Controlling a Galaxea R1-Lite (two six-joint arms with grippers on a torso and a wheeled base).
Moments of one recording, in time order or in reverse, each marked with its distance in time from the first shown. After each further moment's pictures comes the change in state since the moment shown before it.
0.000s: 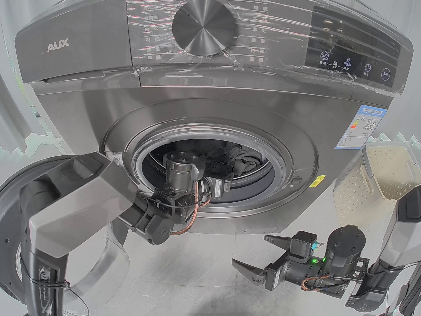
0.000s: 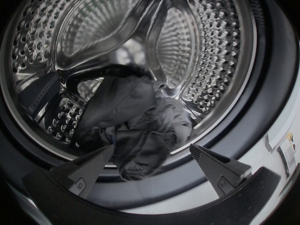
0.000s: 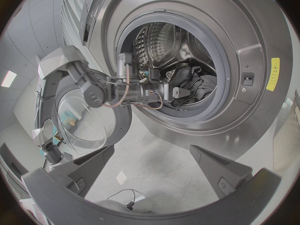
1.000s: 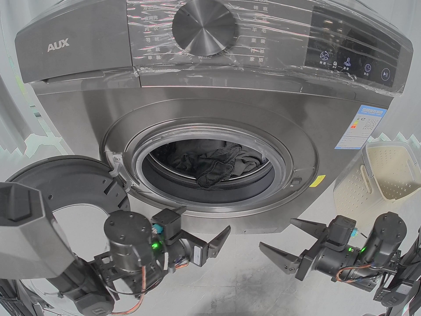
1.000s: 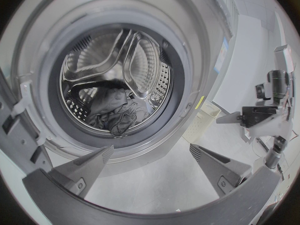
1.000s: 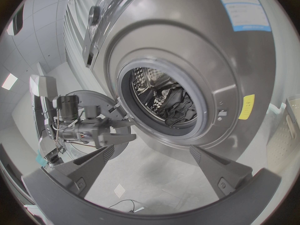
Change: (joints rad) left arm -0.204 -0.375 0.800 -0.448 0.007 -0.005; right arm -0.048 -0.228 0.097 0.001 -0.007 -0.004
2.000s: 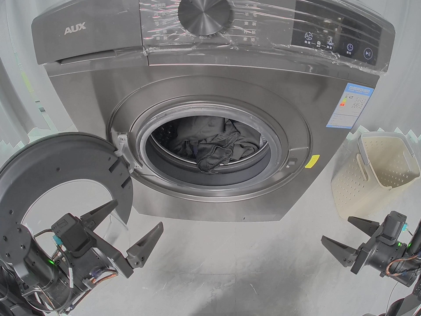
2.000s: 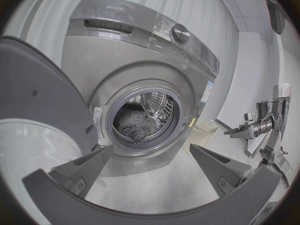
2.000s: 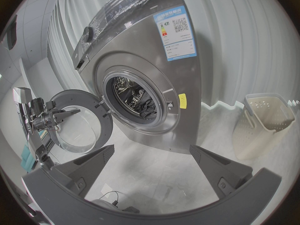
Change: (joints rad) left arm 0.051 -0.435 0.388 -0.152 0.042 0.003; right arm -0.180 -0.504 0.079 0.492 -0.054 -0.030
